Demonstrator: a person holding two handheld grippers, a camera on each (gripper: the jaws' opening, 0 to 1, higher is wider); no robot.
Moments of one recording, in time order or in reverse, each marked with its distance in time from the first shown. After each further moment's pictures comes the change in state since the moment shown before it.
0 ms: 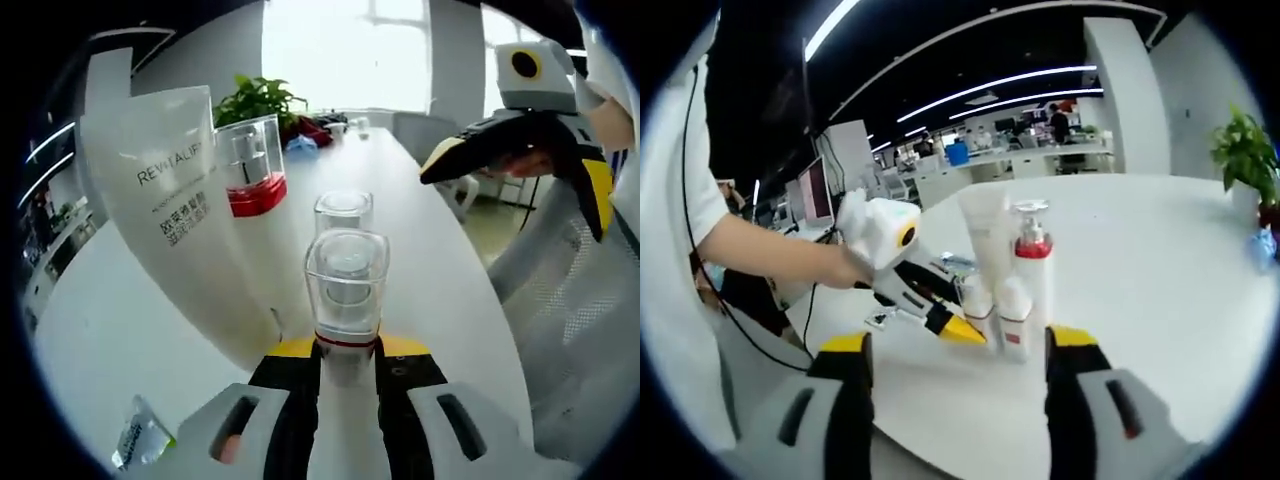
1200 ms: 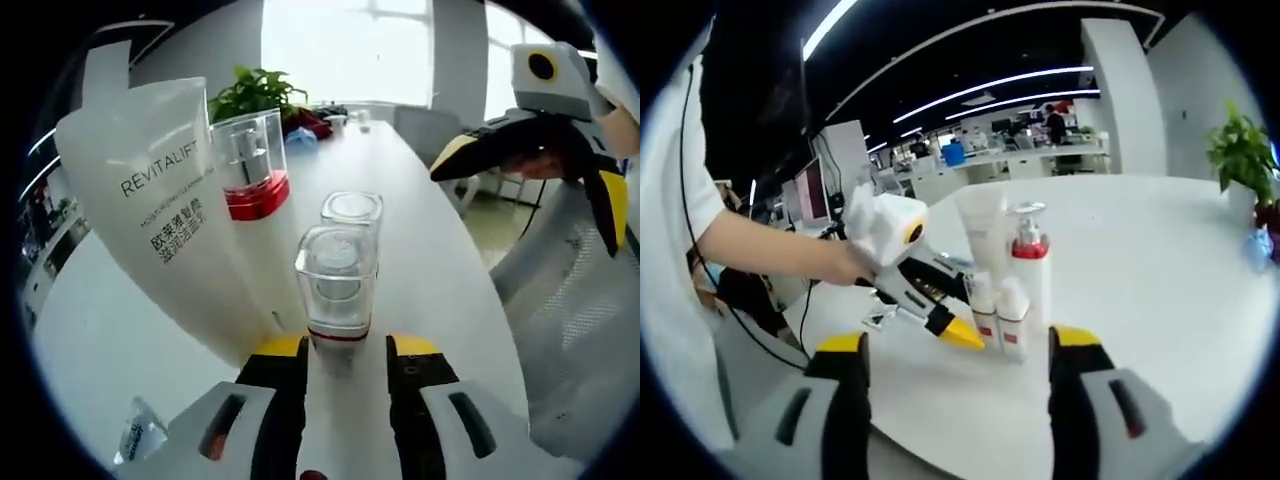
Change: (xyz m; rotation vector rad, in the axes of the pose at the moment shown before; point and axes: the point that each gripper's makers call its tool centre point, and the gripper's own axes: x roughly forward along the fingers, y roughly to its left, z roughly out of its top) left arm 0.002 0.000 -0.001 -0.023 0.037 0.004; right arm -0.004 -0.001 0.002 -0.003 -0.006 -0.020
